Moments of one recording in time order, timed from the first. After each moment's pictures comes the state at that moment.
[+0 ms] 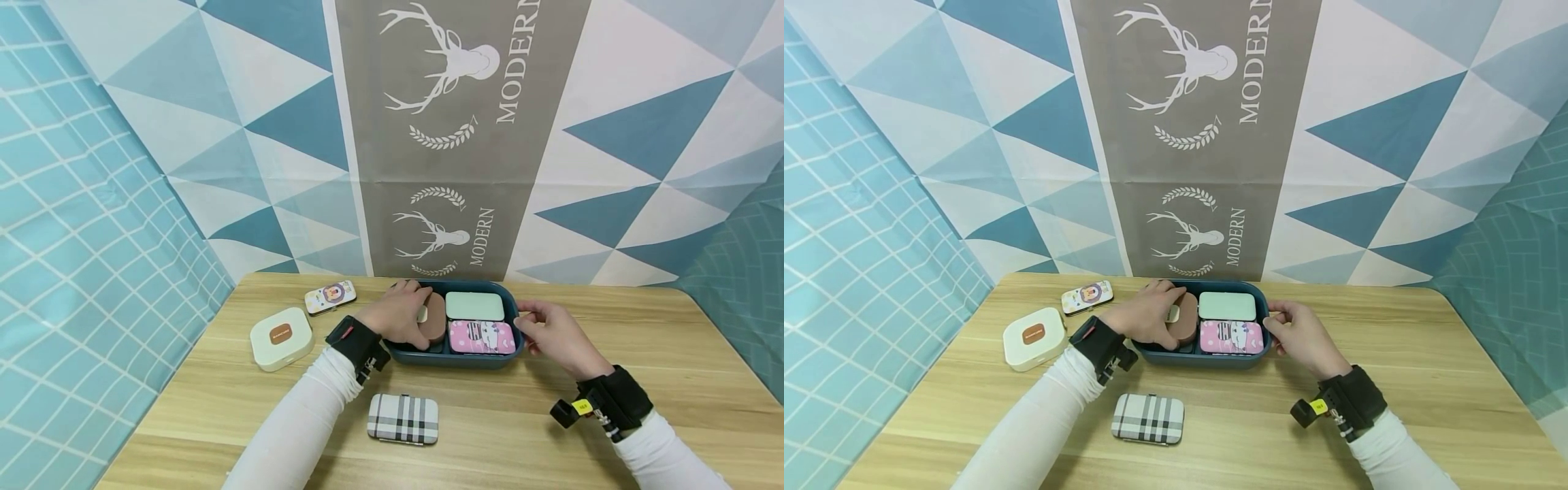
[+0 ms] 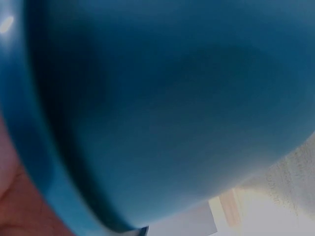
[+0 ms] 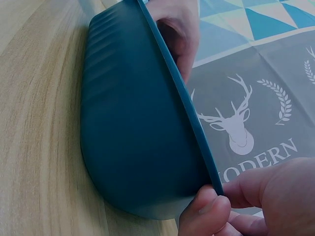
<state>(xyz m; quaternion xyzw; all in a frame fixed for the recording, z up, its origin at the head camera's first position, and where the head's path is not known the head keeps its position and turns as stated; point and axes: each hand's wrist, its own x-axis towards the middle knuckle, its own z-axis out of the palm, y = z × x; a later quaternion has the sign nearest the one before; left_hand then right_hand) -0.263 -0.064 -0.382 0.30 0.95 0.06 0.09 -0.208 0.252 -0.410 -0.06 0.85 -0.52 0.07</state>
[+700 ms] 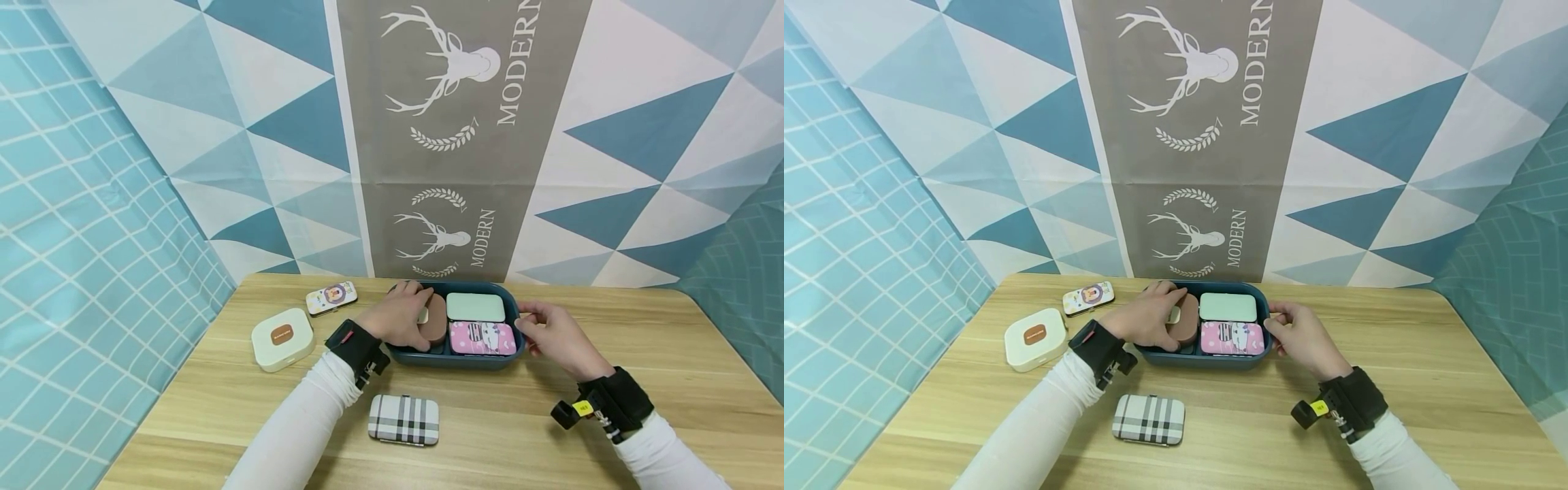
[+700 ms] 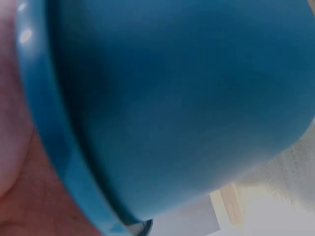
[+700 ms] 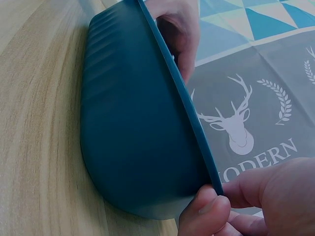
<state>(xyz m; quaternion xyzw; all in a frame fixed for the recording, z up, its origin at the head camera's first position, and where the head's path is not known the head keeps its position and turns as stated) -0.258 -0.064 -0.383 0.30 0.95 0.06 0.07 -0.208 0.252 -0.411 -0.06 0.85 -0.52 0.07</state>
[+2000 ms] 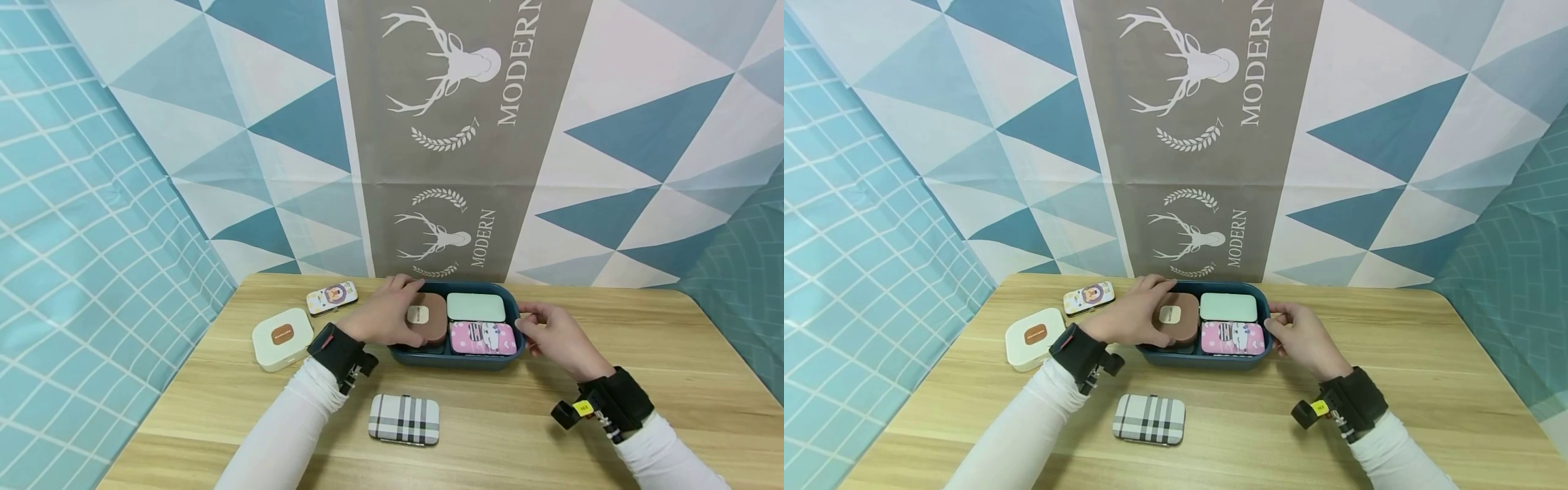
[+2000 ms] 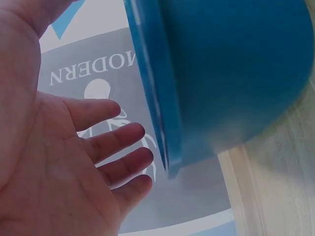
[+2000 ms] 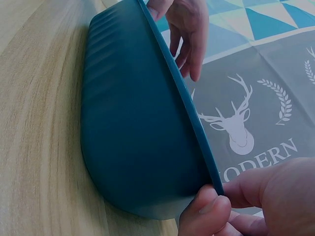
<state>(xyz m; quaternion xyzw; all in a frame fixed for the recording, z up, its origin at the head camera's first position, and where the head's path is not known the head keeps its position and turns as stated) -0.246 -0.090 -0.370 0.31 0.94 0.15 0.04 -0.207 0.252 -0.410 -0.06 0.85 -0.52 0.08</state>
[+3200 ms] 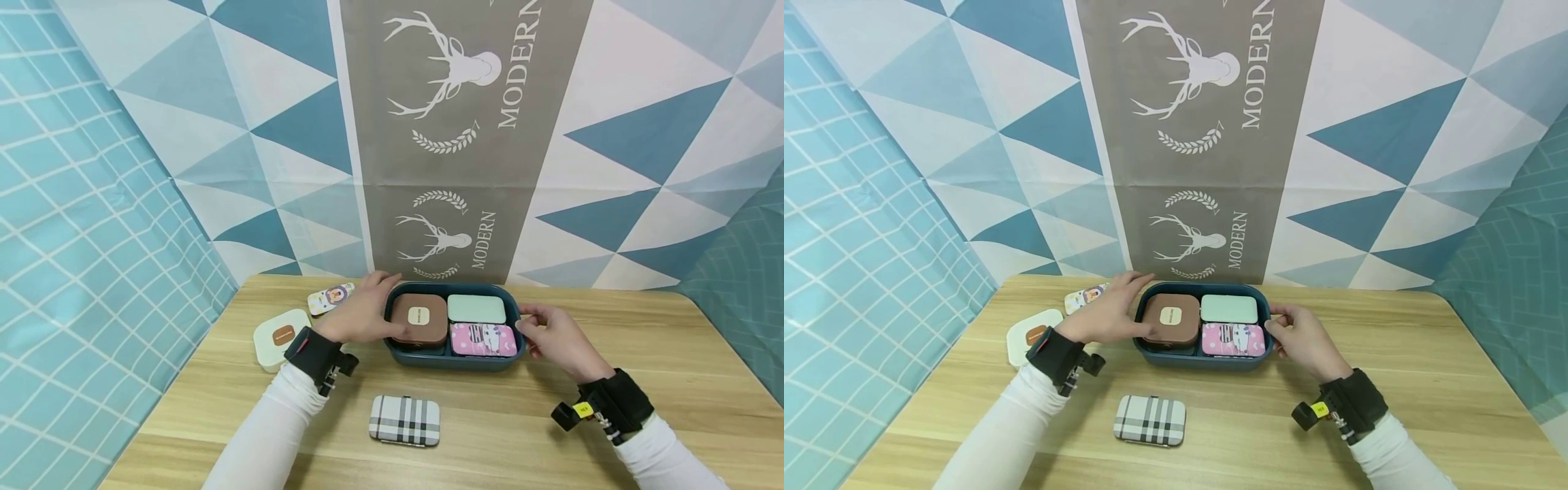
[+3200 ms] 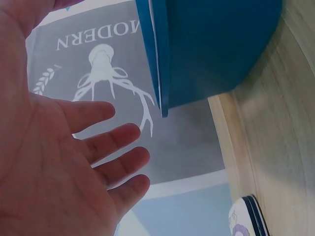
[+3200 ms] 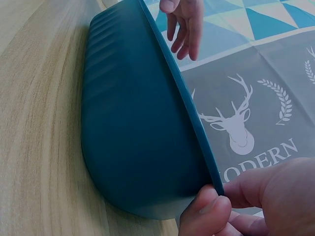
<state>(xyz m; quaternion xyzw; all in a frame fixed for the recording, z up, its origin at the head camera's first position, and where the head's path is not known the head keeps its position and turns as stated) -0.240 -0.126 -0.365 0.27 0.94 0.21 0.02 -0.206 0.250 -0.409 -0.06 0.85 -0.52 0.07</state>
